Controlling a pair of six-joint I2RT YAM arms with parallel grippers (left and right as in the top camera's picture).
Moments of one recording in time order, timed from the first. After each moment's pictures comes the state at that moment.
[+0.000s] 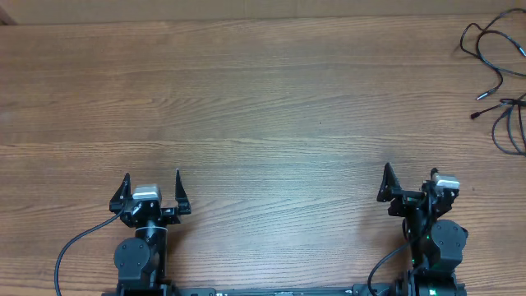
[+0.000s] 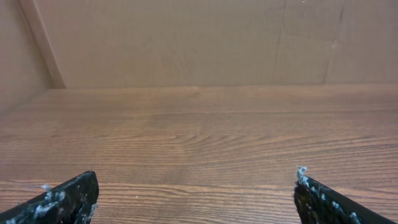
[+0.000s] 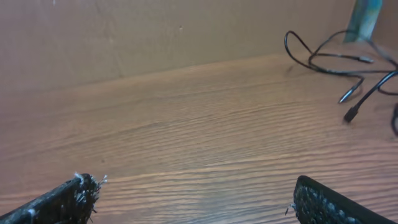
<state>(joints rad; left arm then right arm) 0.00 0.02 0.01 -0.07 -0.08 0.03 -0.09 0.17 0.02 -0.03 -0.03 0.10</state>
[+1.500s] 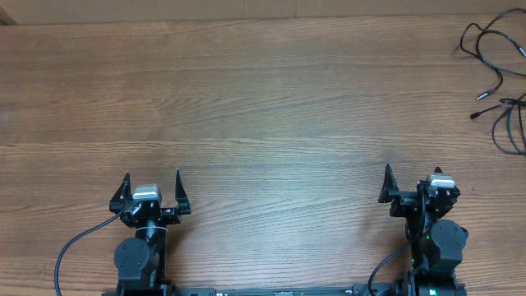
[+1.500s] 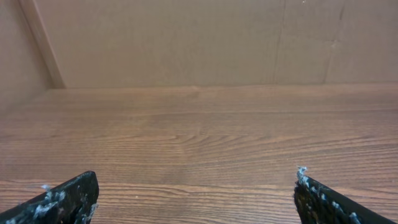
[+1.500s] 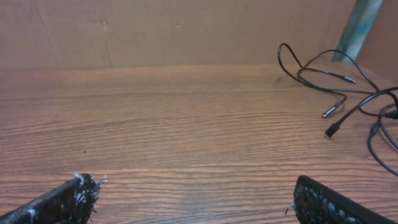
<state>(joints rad) 0.00 0.02 0.01 -0.07 -0.08 0.03 -0.09 0.17 0.02 -0.03 -0.02 -0.01</state>
